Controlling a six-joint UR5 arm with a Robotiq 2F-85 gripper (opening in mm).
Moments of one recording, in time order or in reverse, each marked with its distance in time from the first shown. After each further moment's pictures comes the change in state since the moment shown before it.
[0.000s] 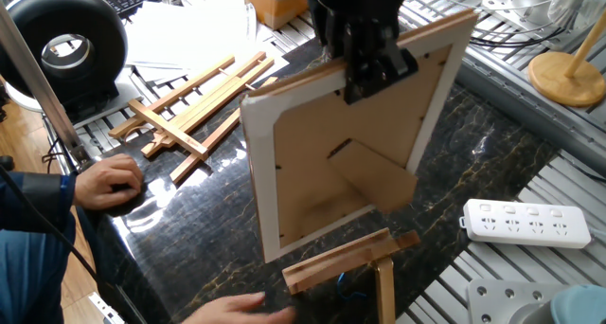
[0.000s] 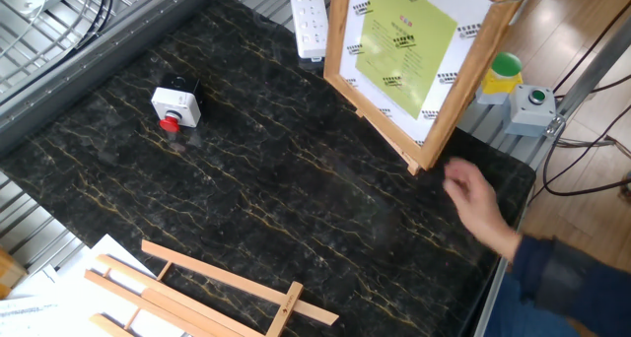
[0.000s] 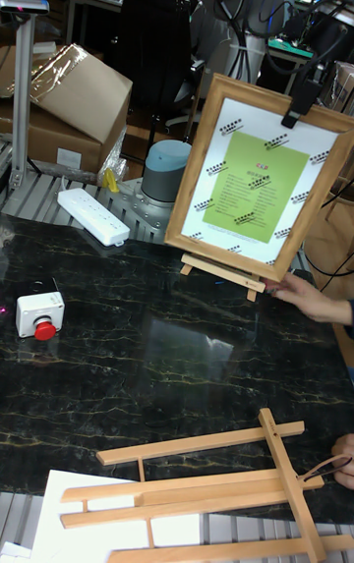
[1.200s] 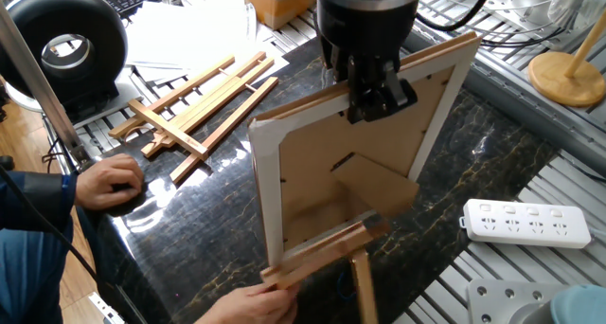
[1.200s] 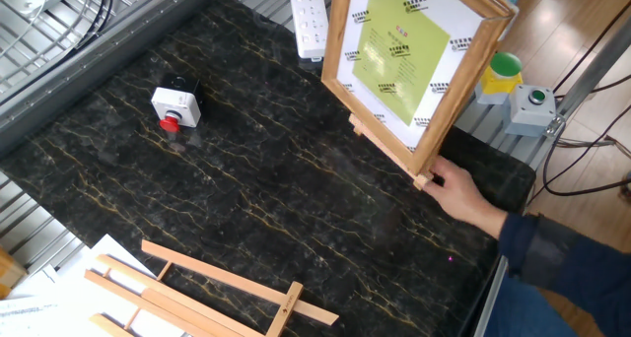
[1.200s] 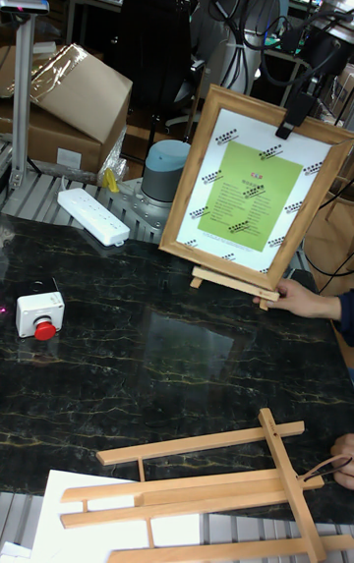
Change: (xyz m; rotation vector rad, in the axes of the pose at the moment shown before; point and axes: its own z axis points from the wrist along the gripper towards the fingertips) arm -0.004 0.006 0.021 0.025 0.007 0.006
